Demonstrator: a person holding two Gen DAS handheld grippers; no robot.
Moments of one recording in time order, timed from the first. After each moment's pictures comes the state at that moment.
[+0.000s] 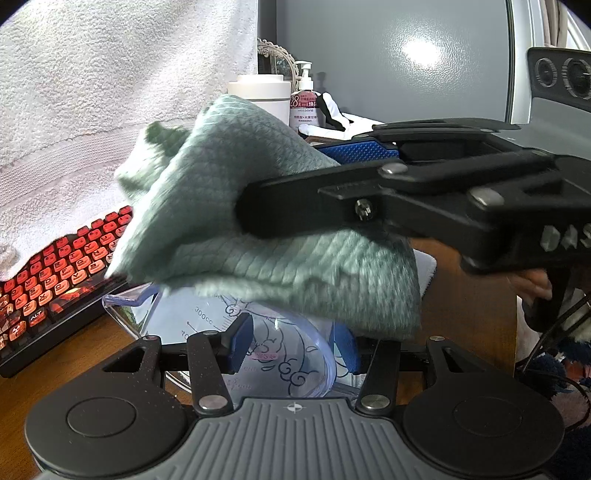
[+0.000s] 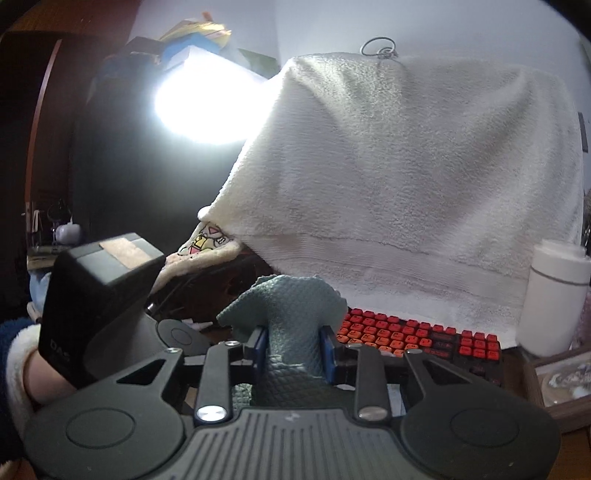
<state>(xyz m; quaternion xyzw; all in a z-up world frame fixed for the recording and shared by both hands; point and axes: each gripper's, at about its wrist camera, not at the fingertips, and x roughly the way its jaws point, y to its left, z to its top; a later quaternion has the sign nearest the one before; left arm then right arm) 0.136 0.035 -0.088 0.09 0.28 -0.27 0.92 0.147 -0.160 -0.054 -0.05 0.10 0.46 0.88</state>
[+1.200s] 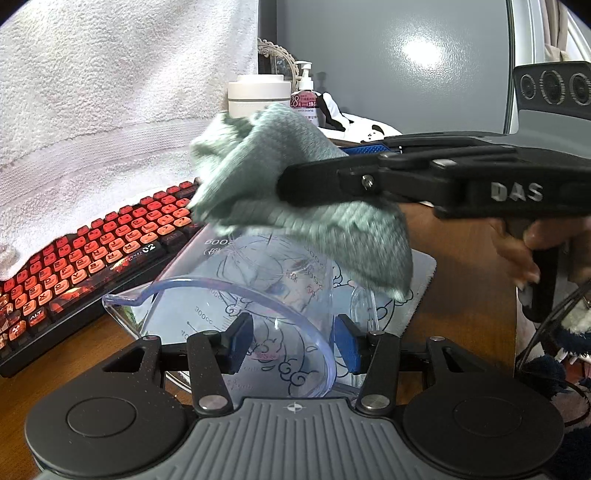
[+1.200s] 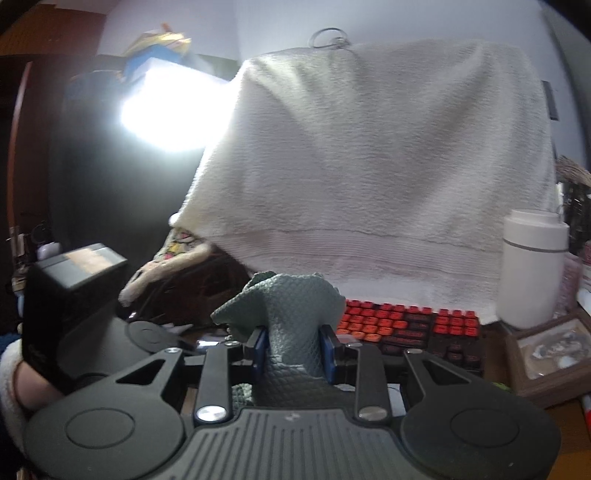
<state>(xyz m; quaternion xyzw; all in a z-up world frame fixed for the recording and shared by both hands) 0.131 0.025 -0.088 0.09 0.28 -0.27 0.92 0.166 -0.183 -0.059 -0.01 0.12 0.43 0.90</state>
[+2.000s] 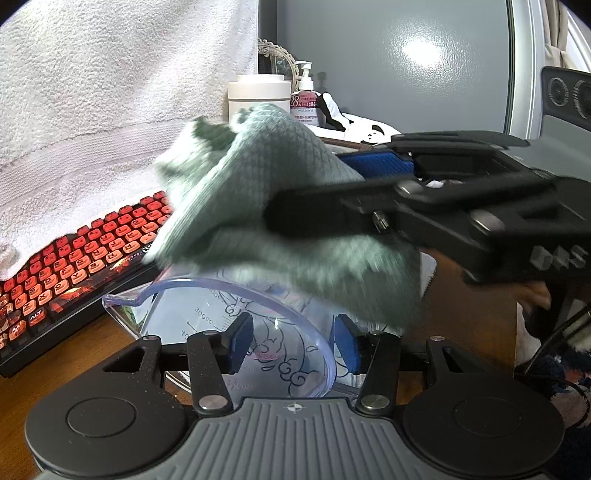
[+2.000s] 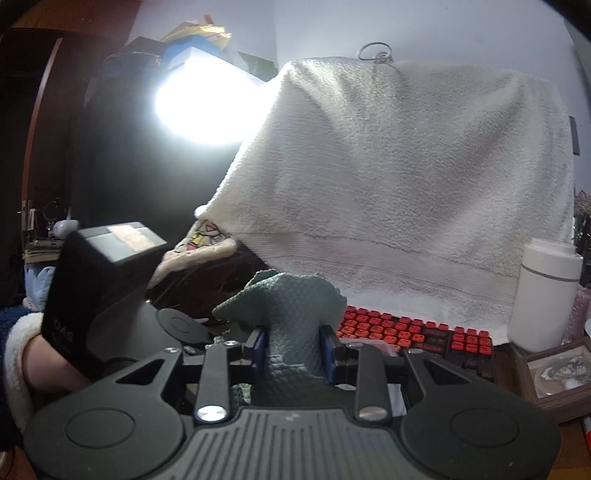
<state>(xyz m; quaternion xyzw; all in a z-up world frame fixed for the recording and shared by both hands) 0.133 0.035 -0.088 0.09 0.28 -0.27 0.92 0.138 -0.164 -0.062 -0.05 0.09 0.44 0.89</state>
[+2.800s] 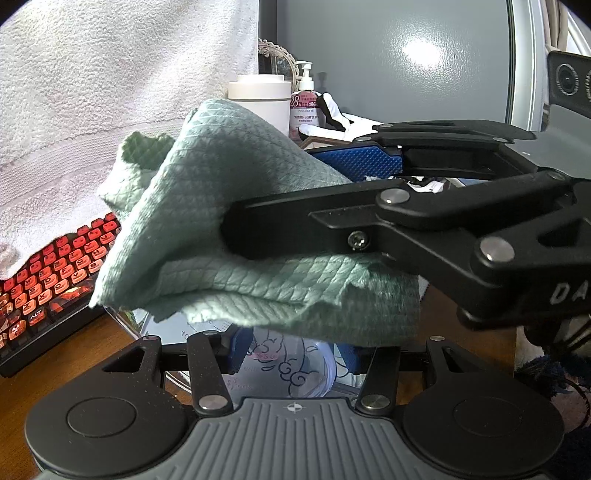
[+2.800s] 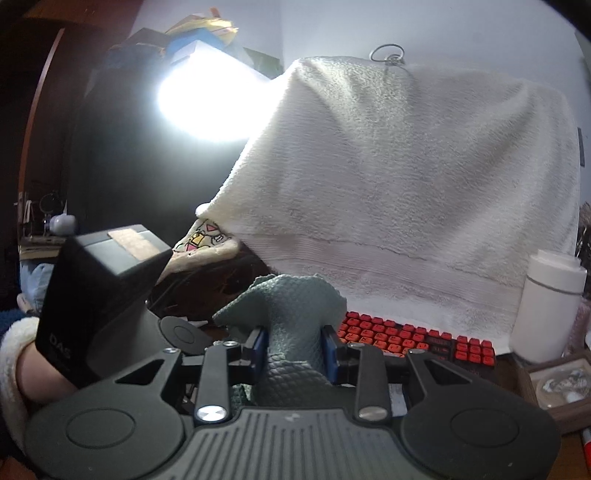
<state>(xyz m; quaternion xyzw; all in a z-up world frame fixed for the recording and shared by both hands) 0.133 0.035 -0.088 0.09 0.28 -0.27 0.92 0.133 -0.146 -0.058 -0.07 0.08 0.44 0.89</state>
